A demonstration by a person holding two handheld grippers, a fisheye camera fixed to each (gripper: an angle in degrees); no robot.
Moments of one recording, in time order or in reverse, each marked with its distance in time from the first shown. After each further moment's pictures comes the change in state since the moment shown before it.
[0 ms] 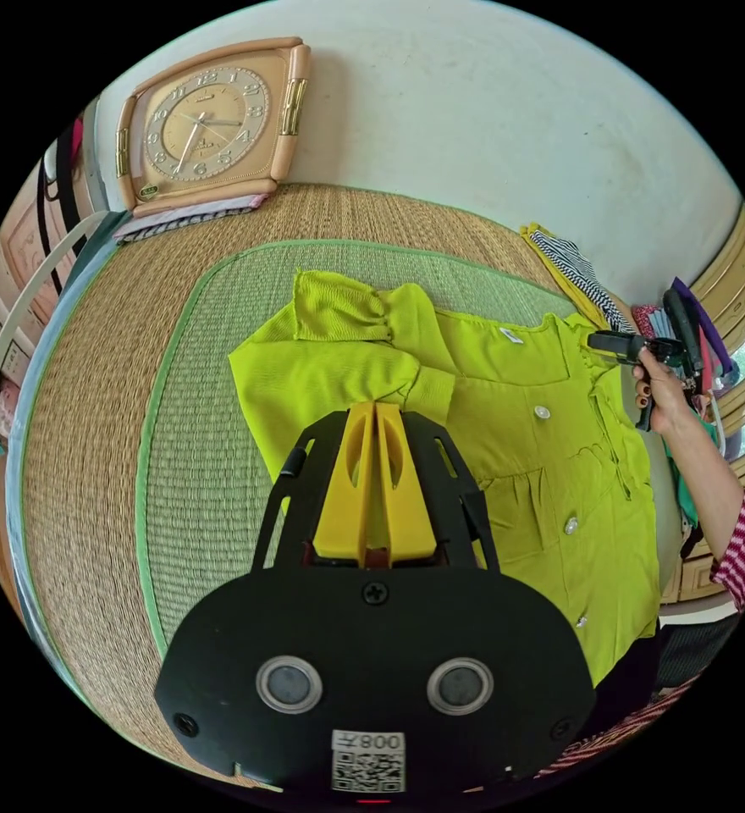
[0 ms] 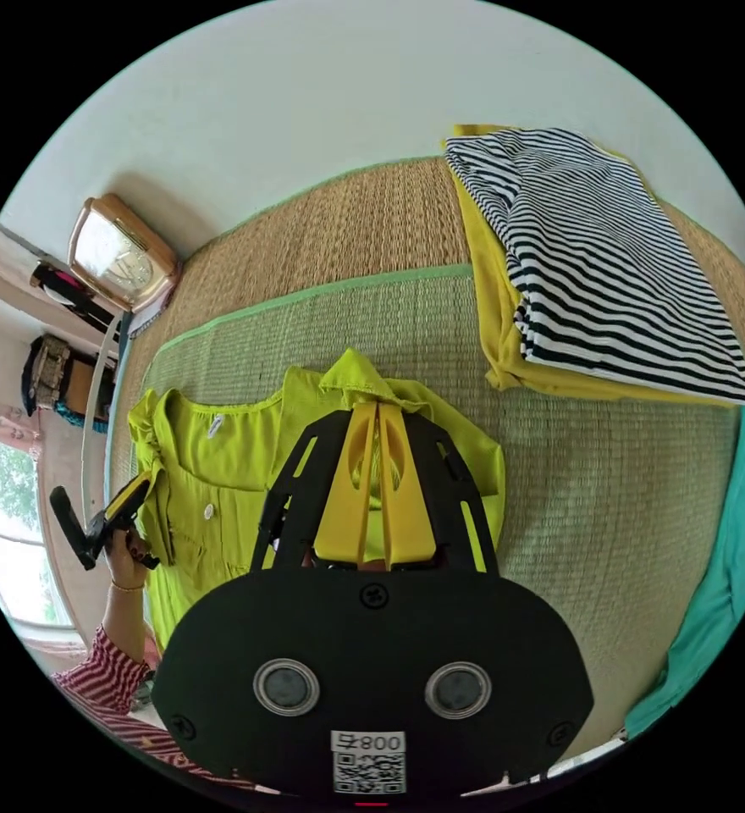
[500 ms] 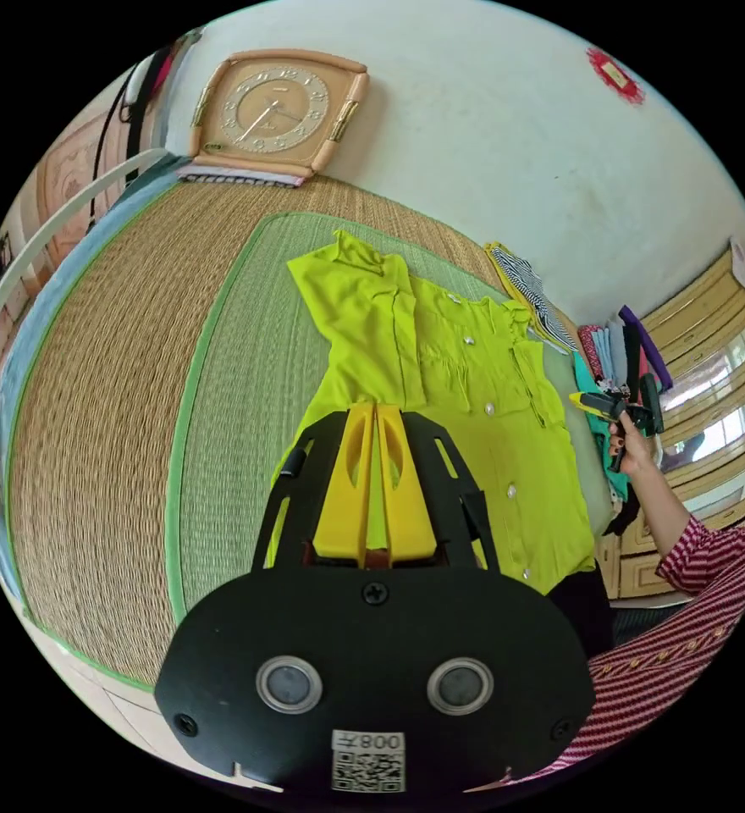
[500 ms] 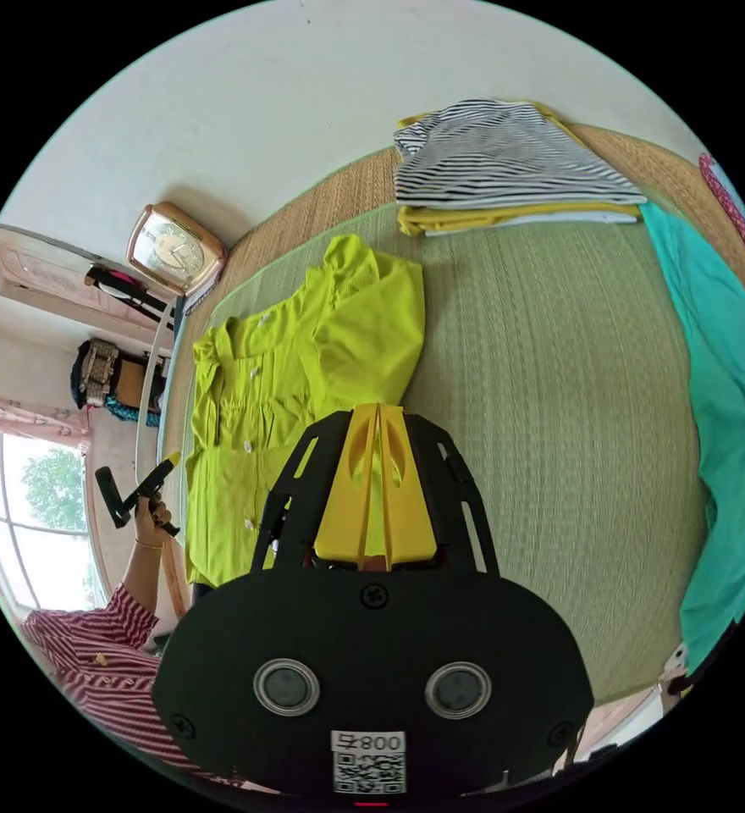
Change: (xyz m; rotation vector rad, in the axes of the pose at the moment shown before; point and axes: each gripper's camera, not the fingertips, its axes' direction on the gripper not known) left arm -0.061 0.186 -0.101 -0.028 0.206 -0.192; right arm 0.083 0.203 -0.084 -0.074 -0.094 0.038
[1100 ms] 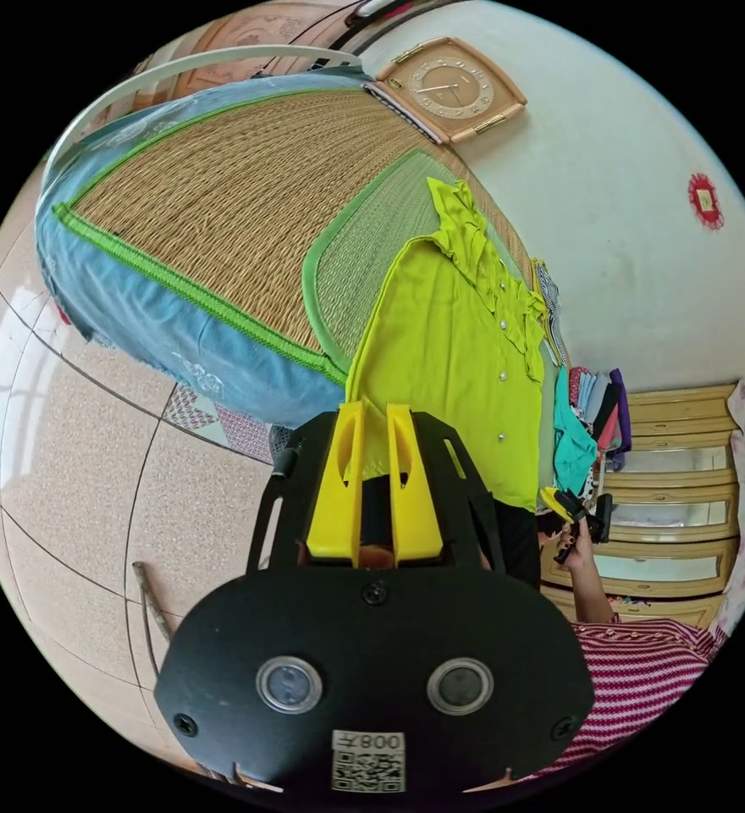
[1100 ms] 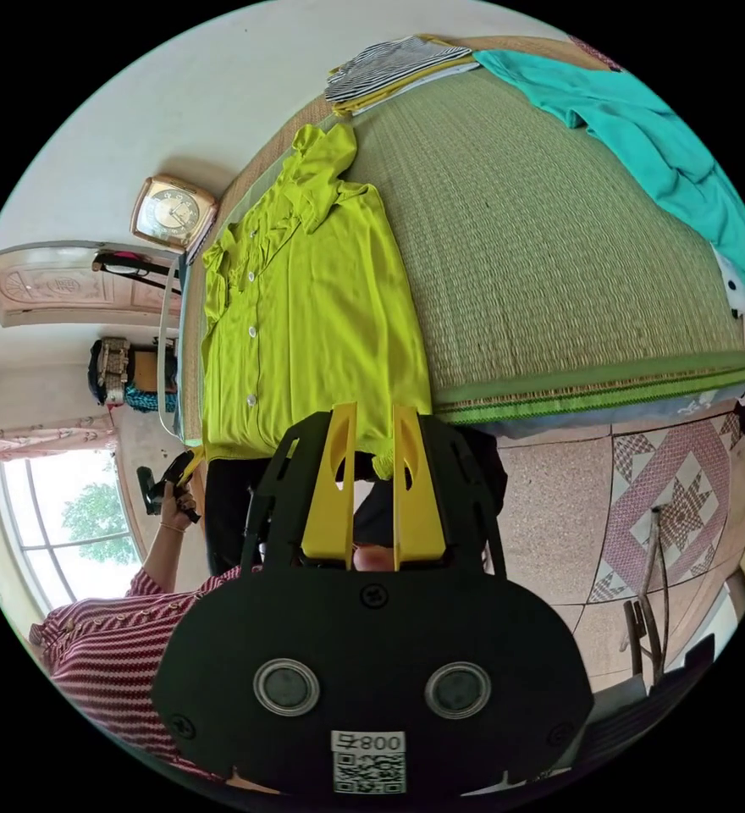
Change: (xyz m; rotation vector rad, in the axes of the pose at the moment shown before) left arm -0.105 0.209 -0.063 -0.046 0.119 -0.369; right arm 0.059 0.237 -0.008 -0.096 -0.081 0.166
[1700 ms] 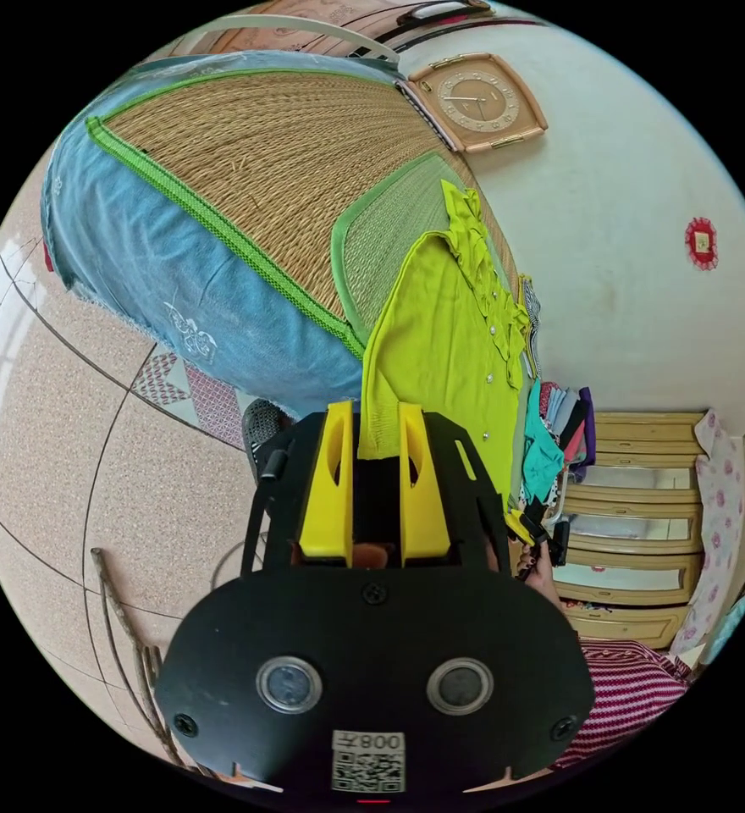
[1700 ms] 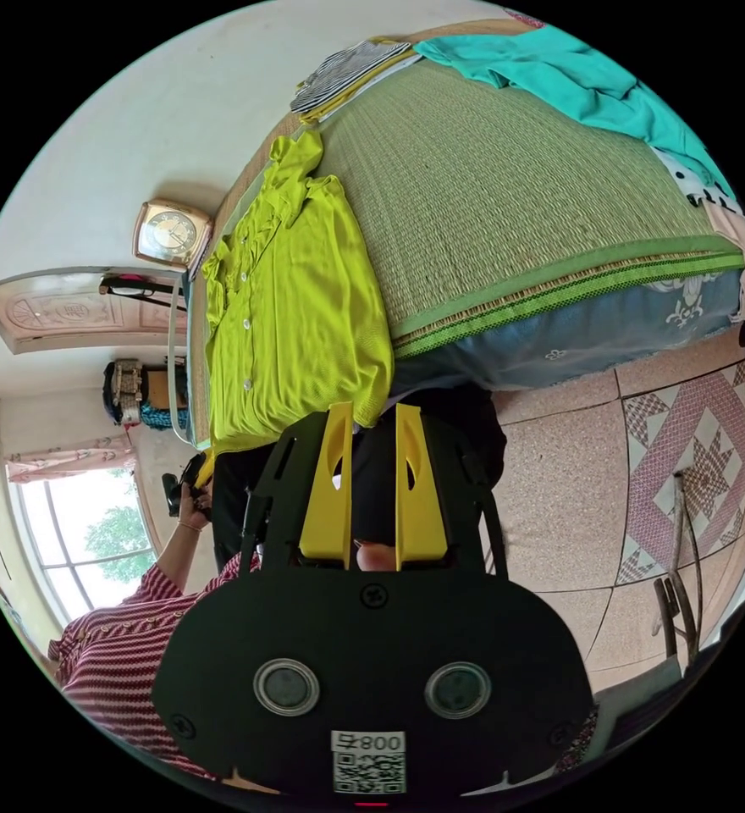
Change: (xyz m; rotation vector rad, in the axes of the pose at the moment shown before) left arm -0.077 0.042 0.018 -0.041 0.108 -0.059; right arm 0.053 0.047 0.031 0.027 -0.070 0.071
